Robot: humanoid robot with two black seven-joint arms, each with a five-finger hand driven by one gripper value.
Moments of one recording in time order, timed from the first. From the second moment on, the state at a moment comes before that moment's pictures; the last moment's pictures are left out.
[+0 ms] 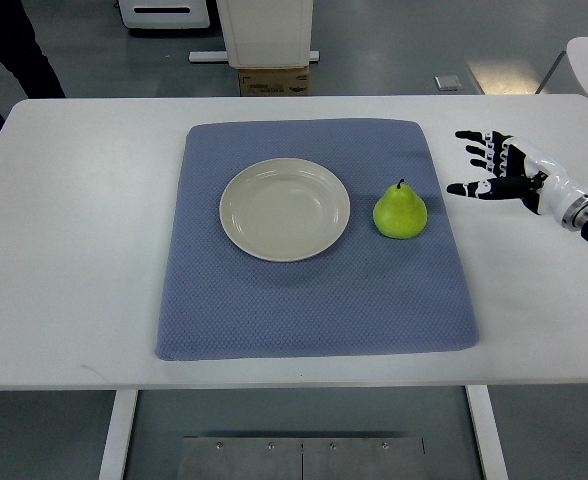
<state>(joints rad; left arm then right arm) -0.03 0.00 -0.11 -0.20 -0.10 0.11 -0.12 0.88 -0.58 0.21 0.92 -0.36 0.09 0.38</state>
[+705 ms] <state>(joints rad) -0.03 0.00 -0.11 -0.20 -0.10 0.11 -0.12 0.89 -0.58 0.10 1.03 -0.53 -0.05 0.38</state>
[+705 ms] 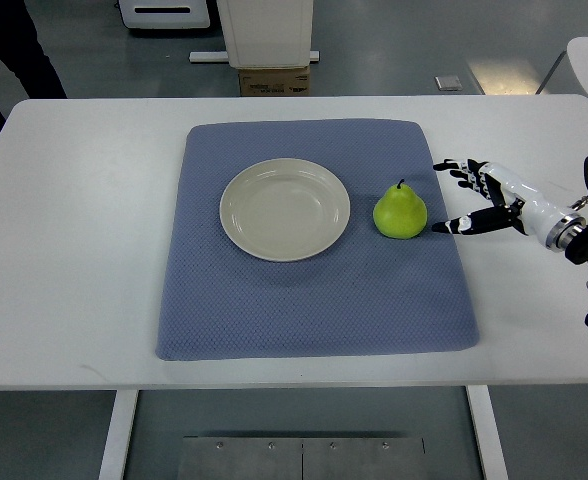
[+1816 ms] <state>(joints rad) -0.03 0.00 -0.11 -0.20 -0.10 0.11 -0.12 0.94 -0.48 0.03 1.02 -0.53 -0.13 0.38</state>
